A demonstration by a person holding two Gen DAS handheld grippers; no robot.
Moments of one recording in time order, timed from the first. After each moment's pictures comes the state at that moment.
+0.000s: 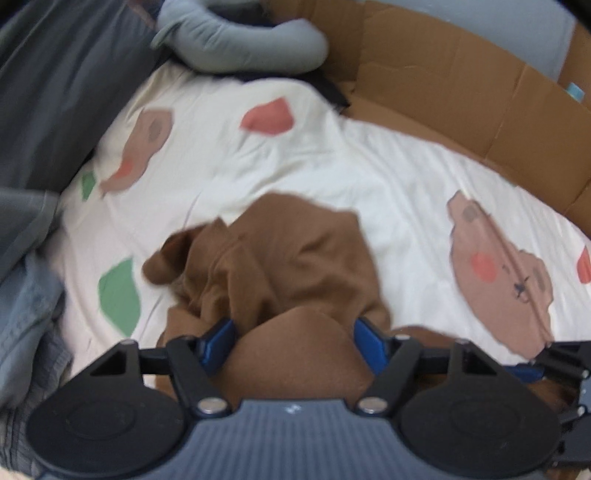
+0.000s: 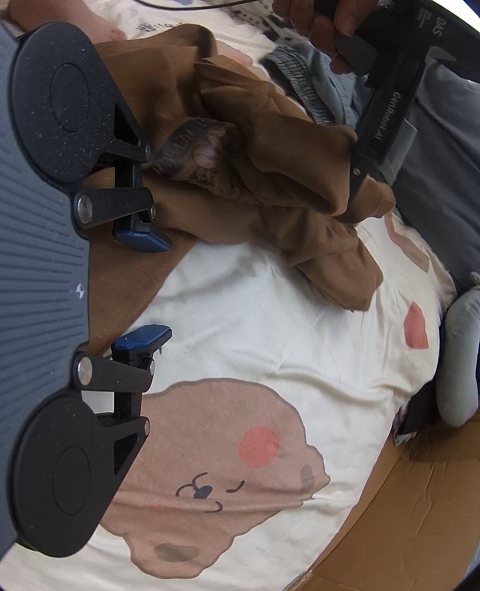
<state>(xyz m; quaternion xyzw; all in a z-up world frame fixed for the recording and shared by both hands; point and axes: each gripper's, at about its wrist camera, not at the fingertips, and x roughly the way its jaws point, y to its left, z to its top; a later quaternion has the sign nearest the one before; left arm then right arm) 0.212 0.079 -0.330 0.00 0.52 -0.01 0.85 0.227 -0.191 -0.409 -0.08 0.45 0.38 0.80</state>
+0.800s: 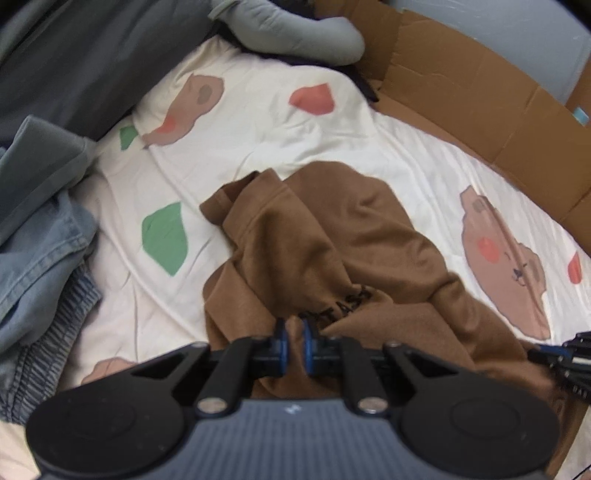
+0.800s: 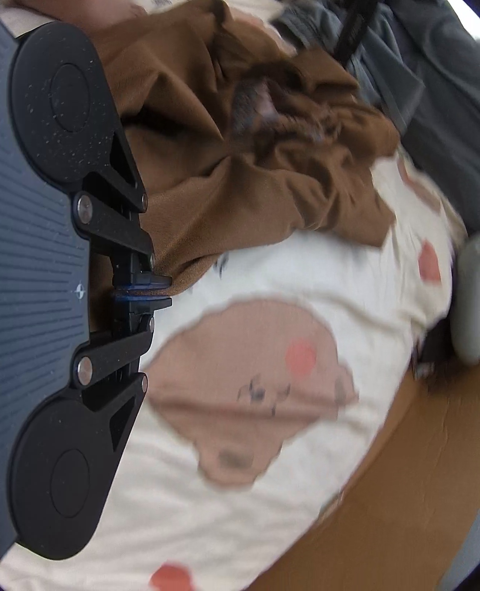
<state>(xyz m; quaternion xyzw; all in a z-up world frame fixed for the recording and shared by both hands) 0.174 0.119 -0.321 -0.04 0.52 -0.02 0.85 0.207 -0.241 -0.389 -0.10 0.48 0.27 0.83</state>
